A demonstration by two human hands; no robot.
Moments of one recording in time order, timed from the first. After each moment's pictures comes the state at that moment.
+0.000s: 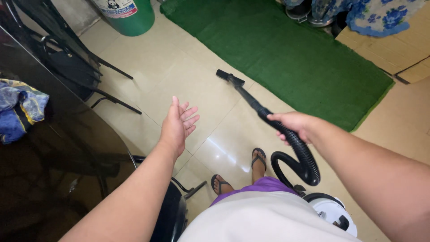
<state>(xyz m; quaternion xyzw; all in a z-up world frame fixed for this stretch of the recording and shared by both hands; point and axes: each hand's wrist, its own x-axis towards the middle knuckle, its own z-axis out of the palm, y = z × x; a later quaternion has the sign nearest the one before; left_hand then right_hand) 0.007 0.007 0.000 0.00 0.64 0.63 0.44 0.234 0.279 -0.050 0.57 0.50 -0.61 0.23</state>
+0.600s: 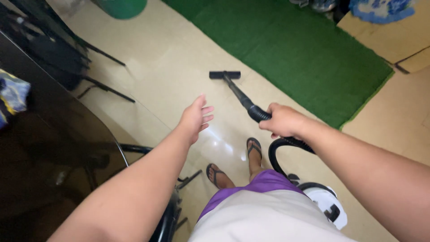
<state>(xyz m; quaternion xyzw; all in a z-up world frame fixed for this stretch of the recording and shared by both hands) 0.027 0.063 -0.082 -0.03 0.67 0.52 0.52 0.234 0.246 0.004 0.40 0.80 -0.38 0.22</state>
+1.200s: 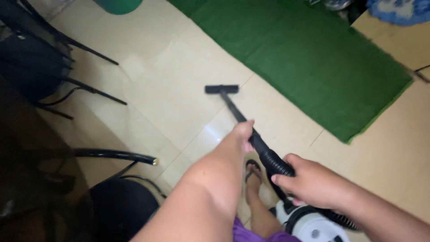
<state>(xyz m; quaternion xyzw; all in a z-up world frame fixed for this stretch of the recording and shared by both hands) 0.130 0.248 -0.303 -0.25 0.52 0.51 0.63 0.297 0.262 -0.003 0.43 0.73 -0.44 0.31</state>
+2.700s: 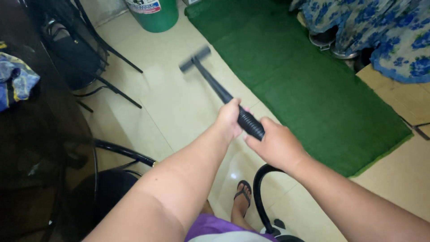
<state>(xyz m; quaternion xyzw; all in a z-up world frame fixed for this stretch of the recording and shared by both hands) 0.070 0.283 -0.121 -0.21 0.44 0.75 0.45 0.240 0.318 0.045 0.28 0.92 -0.28 0.04</state>
